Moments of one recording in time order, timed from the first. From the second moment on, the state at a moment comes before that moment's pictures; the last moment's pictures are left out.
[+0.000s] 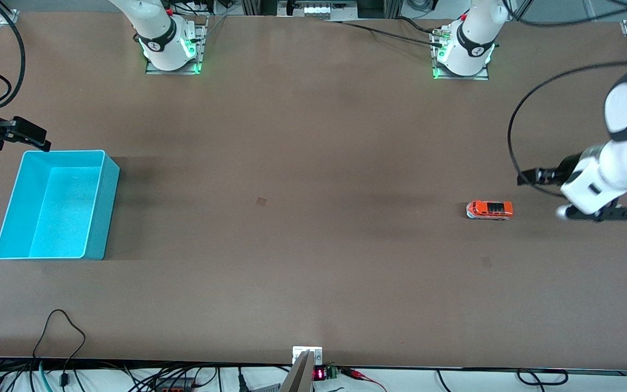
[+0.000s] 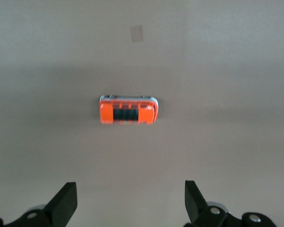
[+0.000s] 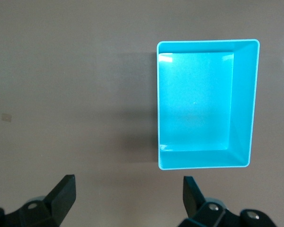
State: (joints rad) left arm 0.04 0.36 -0.03 -1.55 -0.03 1.66 0.02; right arm -0.02 0.06 -0.05 -1.60 -0.02 1.63 -0.04
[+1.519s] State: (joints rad) left arm 0.15 0.50 -0.09 -1.90 -0.03 2.22 1.50; right arm -0.01 0.07 -0.05 -1.61 -0.02 1.65 -0.04
